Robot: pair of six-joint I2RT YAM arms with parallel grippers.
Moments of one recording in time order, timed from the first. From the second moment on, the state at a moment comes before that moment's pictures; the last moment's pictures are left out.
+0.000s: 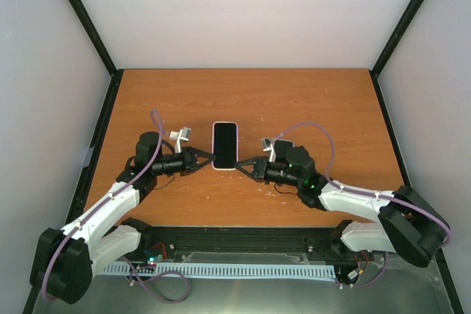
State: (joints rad) left arm -0.34 0.95 0.46 0.09 0.87 -0.95; right arm 0.77 1.24 0.41 0.66 -0.53 1.18
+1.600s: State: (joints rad) left arm -0.34 1.00 0.54 -0.16 0.91 -0.71; right arm 0.65 1.23 0.65 0.26 -0.41 0.97
